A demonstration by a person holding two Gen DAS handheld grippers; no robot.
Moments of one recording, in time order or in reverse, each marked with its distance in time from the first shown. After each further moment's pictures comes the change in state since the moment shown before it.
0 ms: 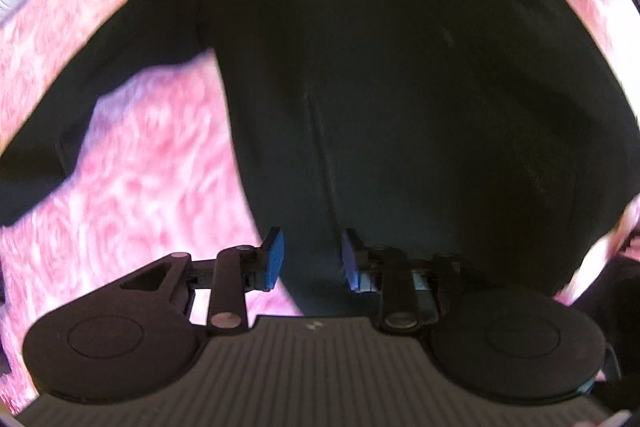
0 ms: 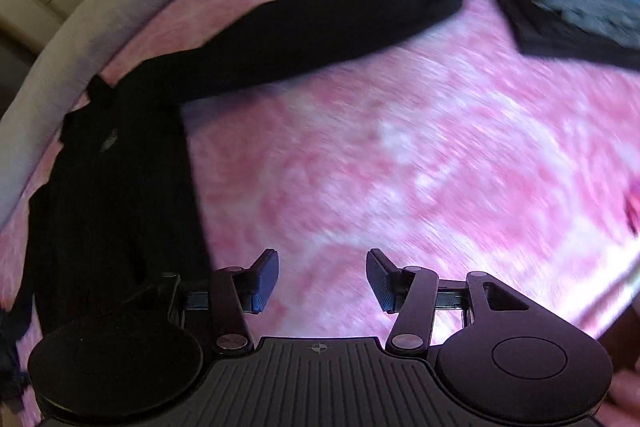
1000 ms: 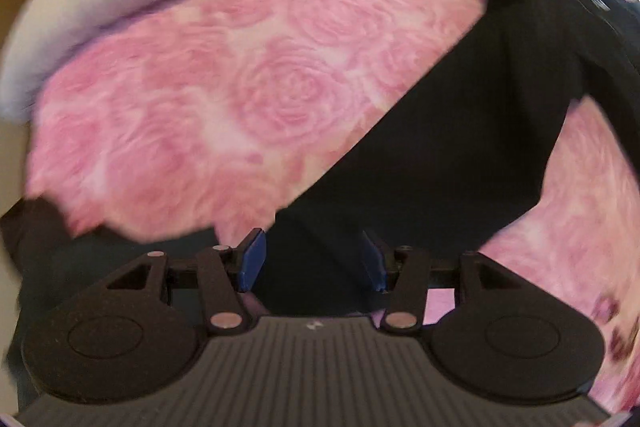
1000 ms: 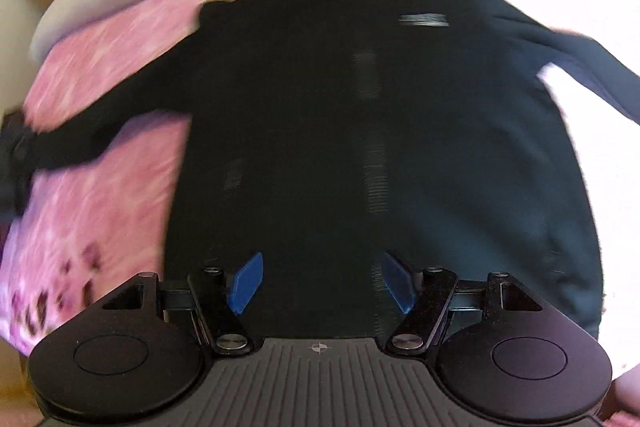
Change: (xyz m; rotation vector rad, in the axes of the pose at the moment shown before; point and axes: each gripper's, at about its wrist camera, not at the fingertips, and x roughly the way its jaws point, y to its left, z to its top) left arm 0.042 0.464 -0.043 0.075 -0.162 0.004; right arm 0.072 0.437 -0.205 -0.516 0.110 -0.039
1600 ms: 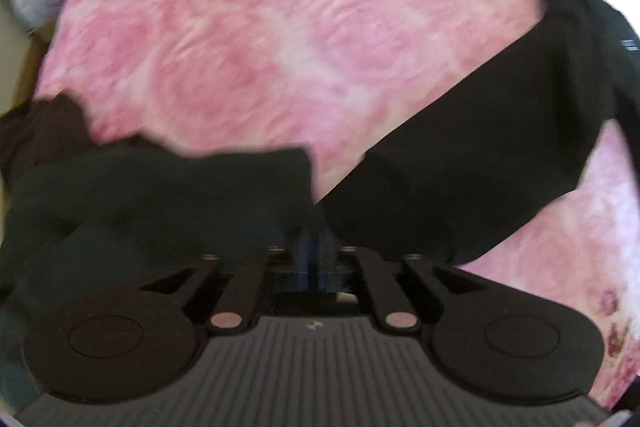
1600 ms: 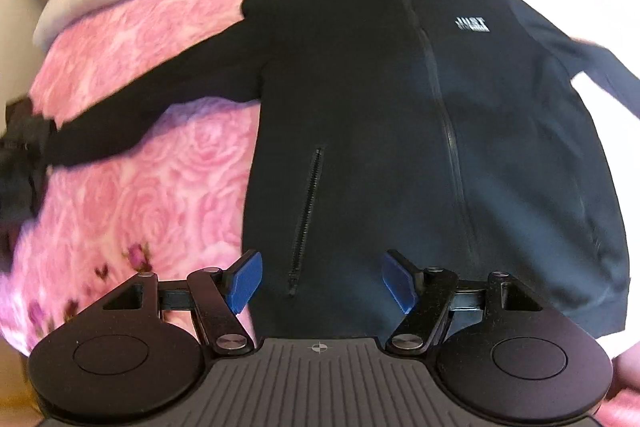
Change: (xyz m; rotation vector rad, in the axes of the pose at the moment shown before) left arm -0.002 0.067 -0.041 -0.179 0.018 -0.071; right arm -0.002 0.075 -0.001 0.100 0.002 -0.028
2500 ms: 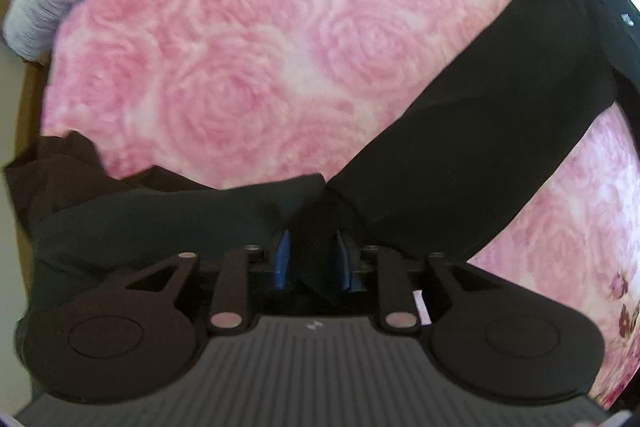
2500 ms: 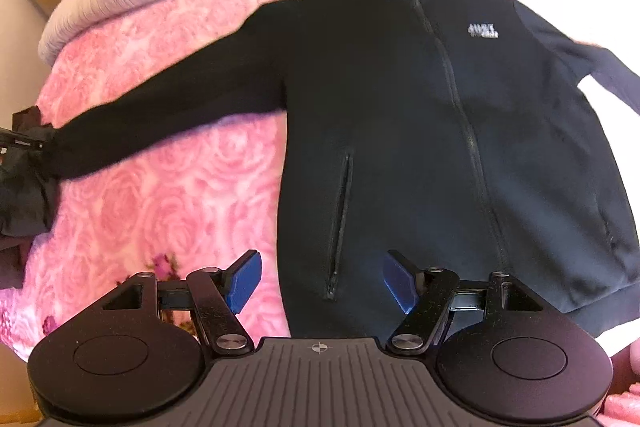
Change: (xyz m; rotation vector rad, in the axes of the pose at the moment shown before) left arm -0.024 0.000 0.021 0.058 0.051 0.089; right arm -0.014 0.026 -0.001 -0.006 -0.051 -0.033
